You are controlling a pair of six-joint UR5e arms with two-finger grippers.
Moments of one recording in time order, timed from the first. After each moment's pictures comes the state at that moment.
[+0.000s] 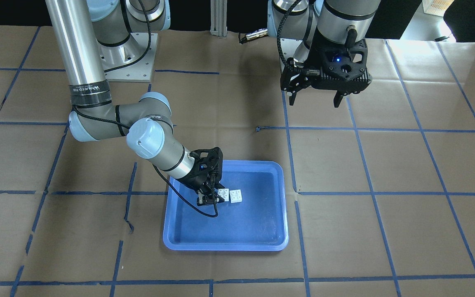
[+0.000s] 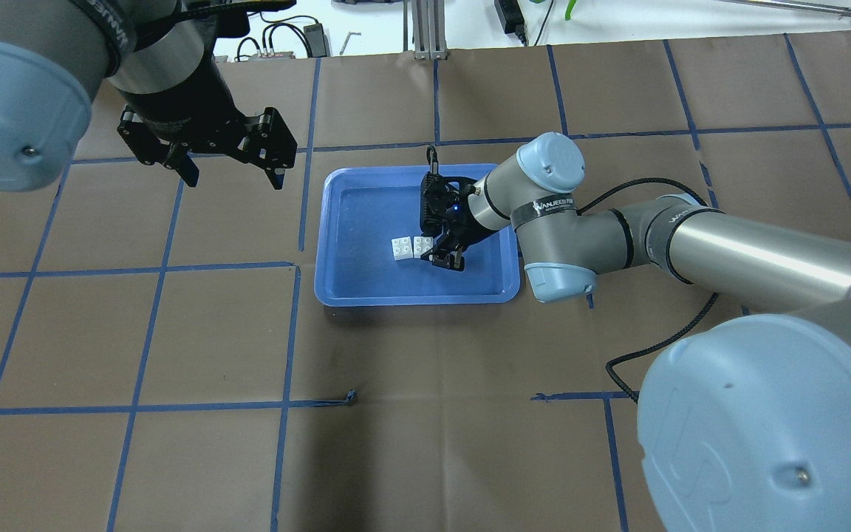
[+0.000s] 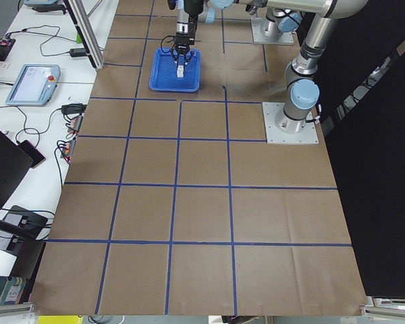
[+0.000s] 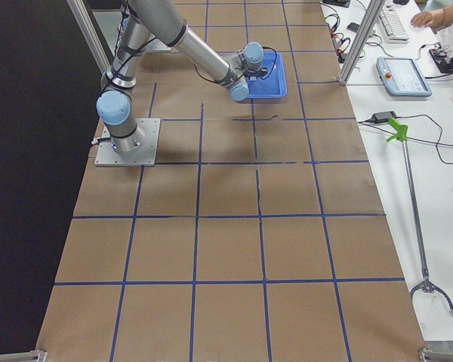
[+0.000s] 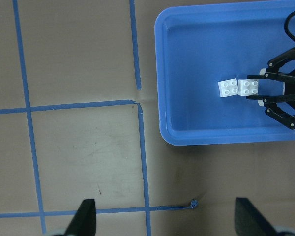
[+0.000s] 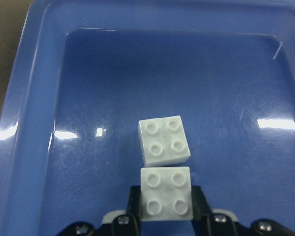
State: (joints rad) left arm -1.67 -1.58 -1.54 -1.56 1.61 -0.03; right arm 1.78 -1.01 1.88 -2.68 -1.05 -1.29
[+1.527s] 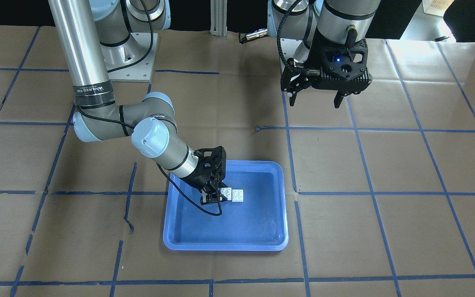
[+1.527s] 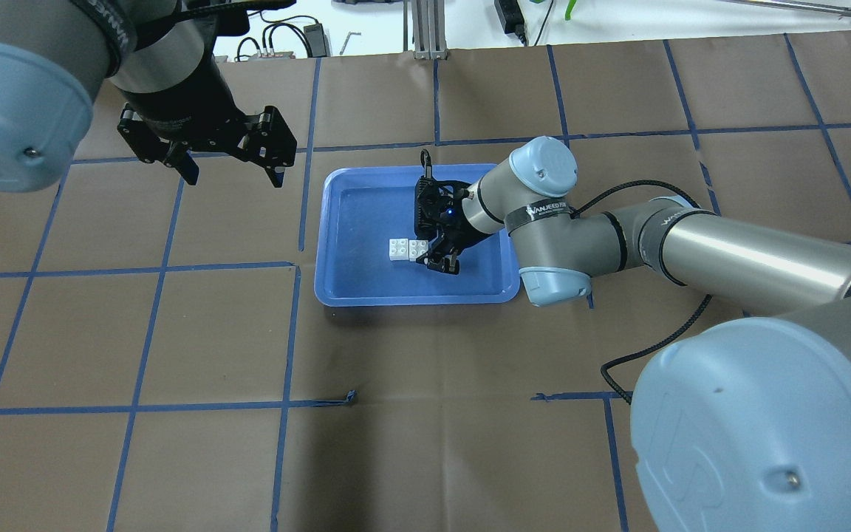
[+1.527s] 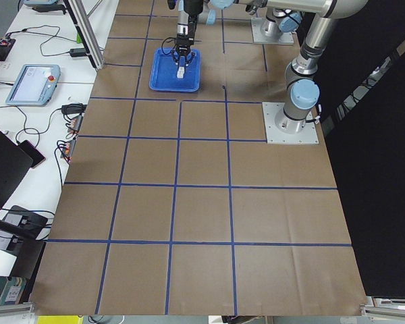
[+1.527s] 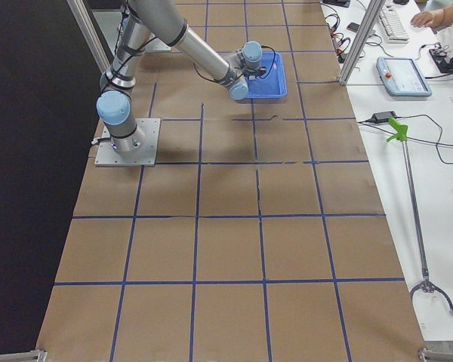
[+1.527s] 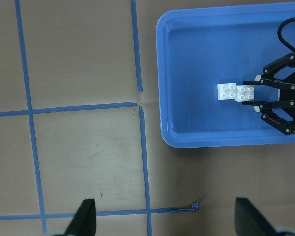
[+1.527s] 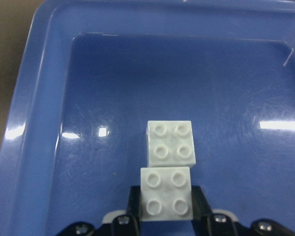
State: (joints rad) left arm -1.67 -1.58 -1.54 -1.55 1.61 -0.03; right arm 1.79 -1.00 1.88 -2.69 -1.05 -1.29
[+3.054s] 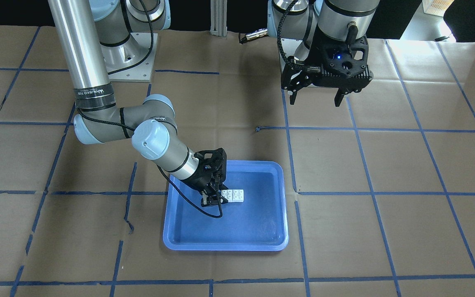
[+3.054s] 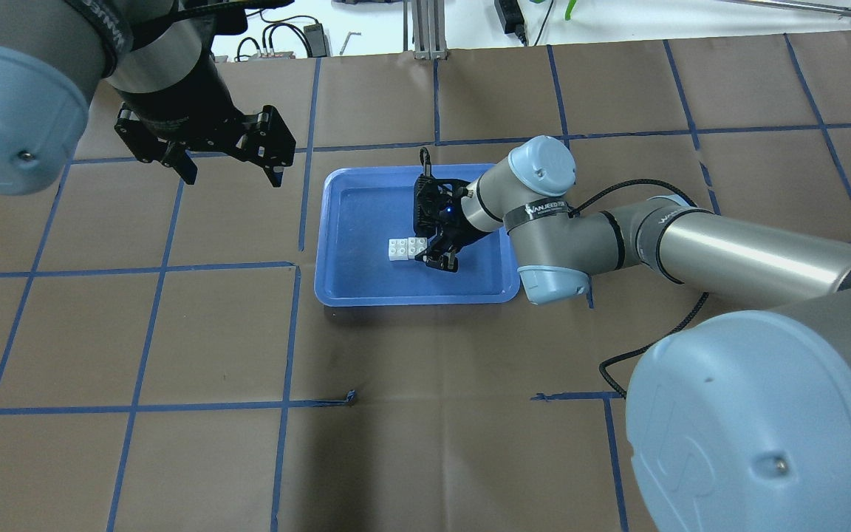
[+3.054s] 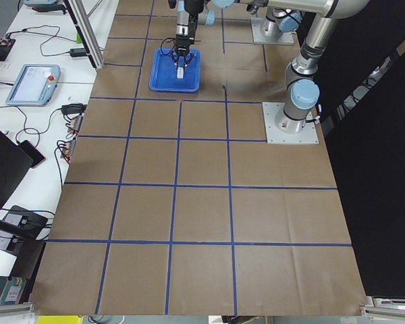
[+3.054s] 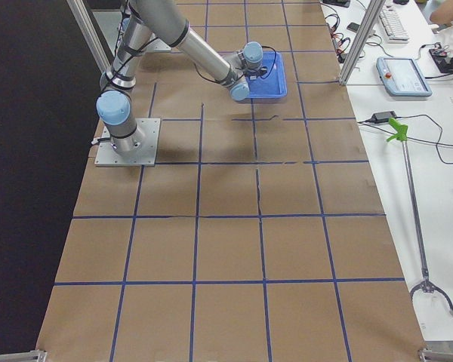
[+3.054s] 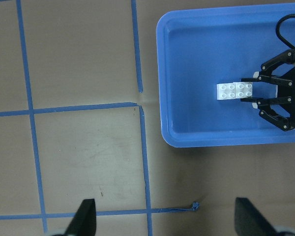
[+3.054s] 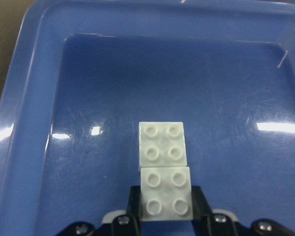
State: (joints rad) left arm -1.67 -1.57 -1.54 -1.55 1.61 -0.03; right arm 1.79 -0.99 1.87 -2.70 -1.05 -1.28
